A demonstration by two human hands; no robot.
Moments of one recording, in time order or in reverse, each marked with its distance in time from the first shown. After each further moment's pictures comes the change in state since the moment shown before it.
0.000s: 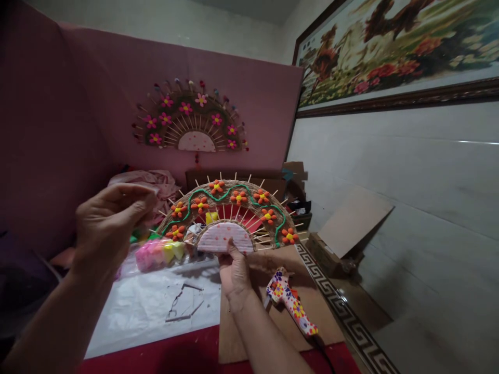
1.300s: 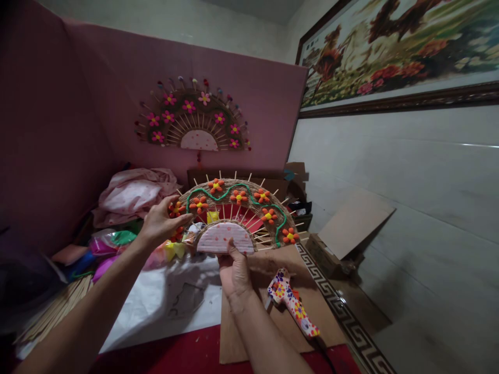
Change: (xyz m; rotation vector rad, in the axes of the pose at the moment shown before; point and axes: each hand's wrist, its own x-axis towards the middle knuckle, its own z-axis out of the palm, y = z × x) left_hand 0.013 -0.088 0.000 0.897 -0.269 -0.156; right_hand -0.003 0.001 0.001 -0.030 -0.028 0.018
